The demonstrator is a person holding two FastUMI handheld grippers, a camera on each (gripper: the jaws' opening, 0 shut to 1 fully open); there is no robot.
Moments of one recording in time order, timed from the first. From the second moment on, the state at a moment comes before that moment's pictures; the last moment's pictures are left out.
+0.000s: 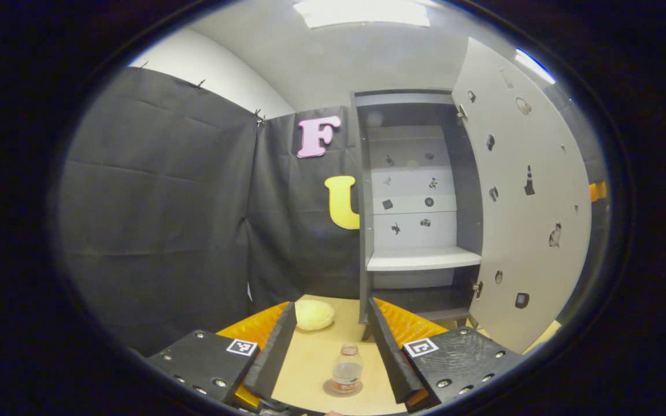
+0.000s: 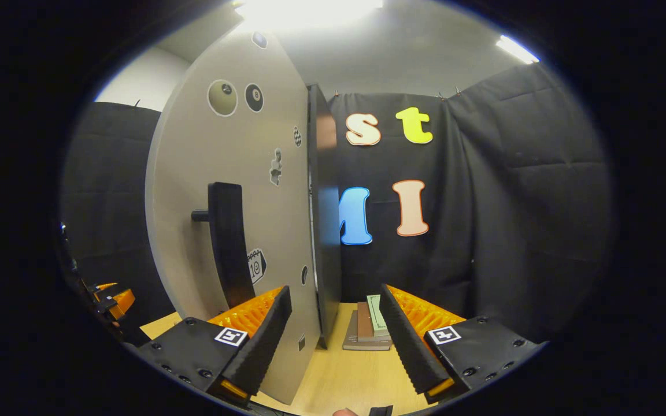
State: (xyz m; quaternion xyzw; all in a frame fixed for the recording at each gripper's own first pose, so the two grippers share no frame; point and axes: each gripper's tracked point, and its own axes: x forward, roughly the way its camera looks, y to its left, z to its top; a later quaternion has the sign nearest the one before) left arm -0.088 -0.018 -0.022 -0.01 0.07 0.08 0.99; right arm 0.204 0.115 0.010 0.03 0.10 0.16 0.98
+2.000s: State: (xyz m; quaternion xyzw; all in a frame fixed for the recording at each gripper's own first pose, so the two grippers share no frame) left arm -0.003 0.121 -0.049 -0.05 0.06 0.00 1.00; right arm 0.202 0.328 0.028 0.05 0.07 0.10 0.99
